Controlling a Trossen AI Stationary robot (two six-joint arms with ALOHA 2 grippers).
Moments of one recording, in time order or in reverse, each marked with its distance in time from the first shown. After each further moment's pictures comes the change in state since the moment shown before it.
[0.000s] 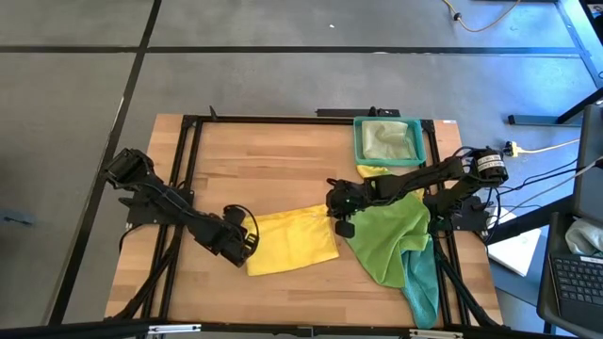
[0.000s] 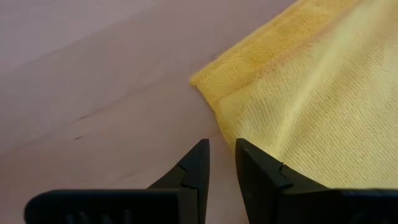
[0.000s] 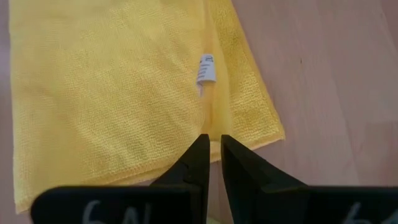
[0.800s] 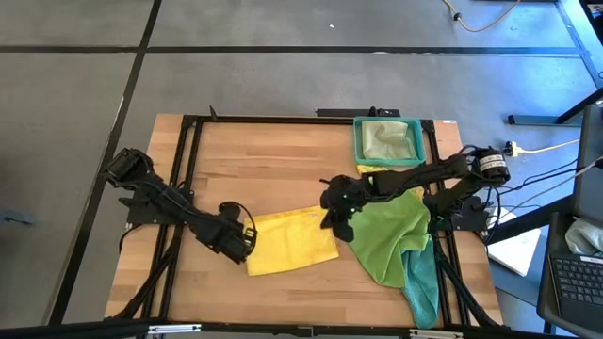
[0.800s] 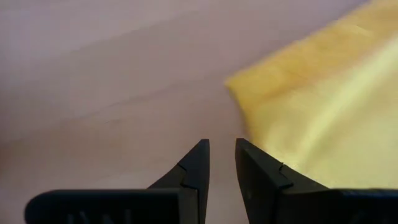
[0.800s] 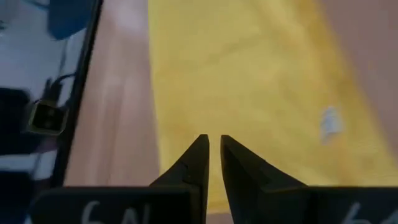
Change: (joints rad) left arm 0.011 -0.003 0.049 -0.135 0.028 -0.135; right arm 0.006 -0.010 0.123 -0.036 -0.310 0.133
